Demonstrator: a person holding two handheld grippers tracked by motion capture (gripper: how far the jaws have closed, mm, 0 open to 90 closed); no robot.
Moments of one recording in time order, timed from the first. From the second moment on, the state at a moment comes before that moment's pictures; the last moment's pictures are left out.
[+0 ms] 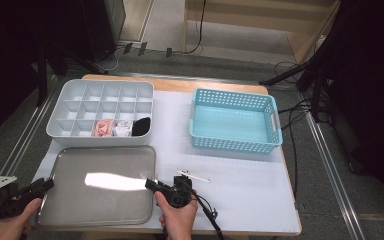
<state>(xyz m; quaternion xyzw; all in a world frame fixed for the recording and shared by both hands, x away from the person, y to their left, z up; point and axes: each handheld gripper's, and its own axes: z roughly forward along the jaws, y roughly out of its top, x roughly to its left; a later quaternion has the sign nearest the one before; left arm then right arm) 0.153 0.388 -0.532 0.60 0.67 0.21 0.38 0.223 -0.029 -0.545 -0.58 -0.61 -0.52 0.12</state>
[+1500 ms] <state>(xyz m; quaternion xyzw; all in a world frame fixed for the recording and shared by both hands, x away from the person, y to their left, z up) 0.146 0.406 -0.511 0.56 0.63 0.17 0.51 0.212 -0.034 -0.522 -0.48 -0.67 -0.56 0.02</state>
